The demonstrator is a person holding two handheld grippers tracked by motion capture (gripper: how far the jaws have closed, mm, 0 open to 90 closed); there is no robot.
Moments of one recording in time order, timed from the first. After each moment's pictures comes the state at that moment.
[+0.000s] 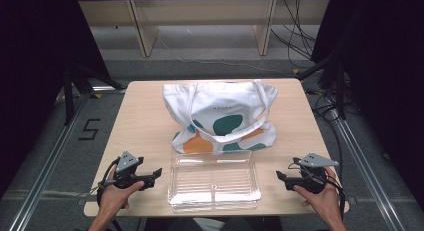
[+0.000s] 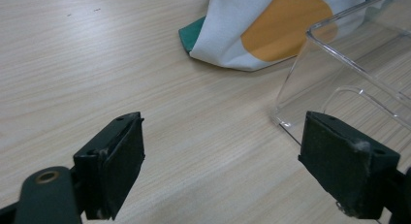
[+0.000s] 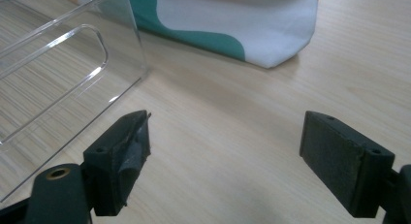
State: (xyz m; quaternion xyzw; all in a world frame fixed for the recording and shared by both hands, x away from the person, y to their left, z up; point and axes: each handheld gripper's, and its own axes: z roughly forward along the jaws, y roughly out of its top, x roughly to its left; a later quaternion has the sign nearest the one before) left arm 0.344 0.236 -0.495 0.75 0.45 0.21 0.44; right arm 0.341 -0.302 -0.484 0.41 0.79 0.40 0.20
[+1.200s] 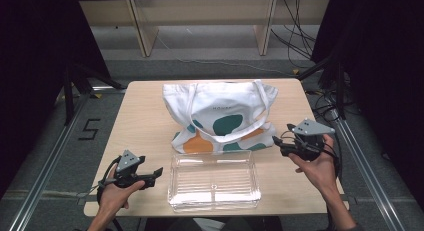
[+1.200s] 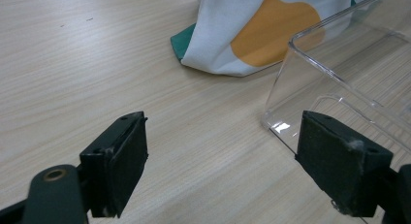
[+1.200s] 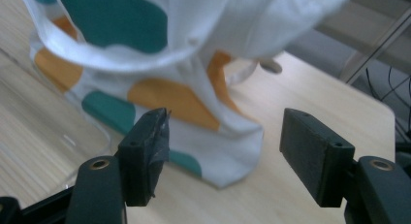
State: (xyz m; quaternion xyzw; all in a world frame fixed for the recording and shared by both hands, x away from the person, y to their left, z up) left arm 0.342 0.232 -0.488 0.76 0.44 0.20 0.44; right arm 0.385 -0.268 -0.393 0.35 0.79 0.40 0.31
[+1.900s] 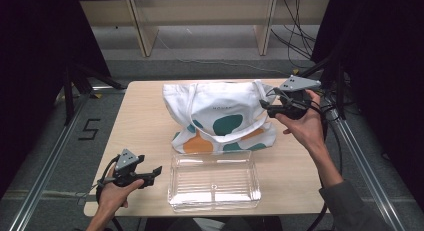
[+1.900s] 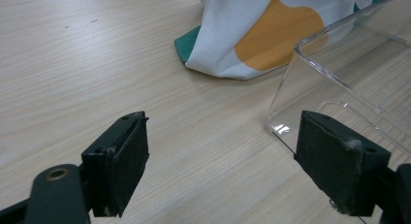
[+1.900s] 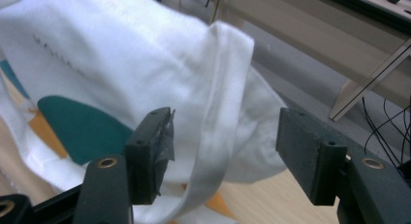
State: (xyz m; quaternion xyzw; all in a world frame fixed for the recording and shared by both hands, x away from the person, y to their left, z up) left arm 0.345 0.236 -0.486 0.76 0.44 0.21 0.44; right arm 0.449 -0.229 -0.315 0.33 0.80 0.41 0.31
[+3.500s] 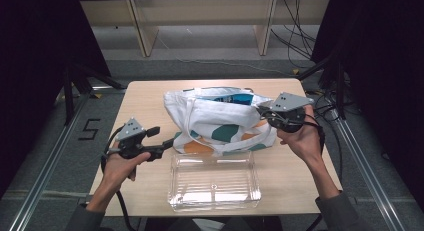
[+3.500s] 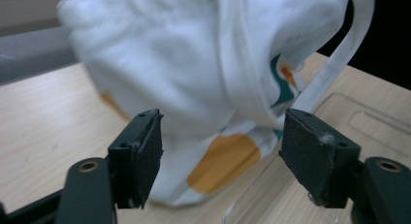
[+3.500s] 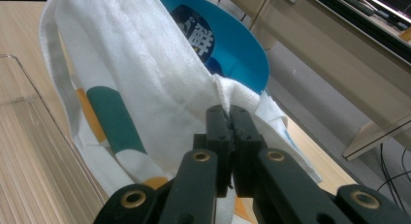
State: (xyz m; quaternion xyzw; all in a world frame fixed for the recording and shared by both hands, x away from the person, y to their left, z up) left arm 0.385 0.195 -0.390 0.75 0.35 0.19 0.52; right arm 0.420 -0.217 -0.332 0.22 0.83 0.40 0.31
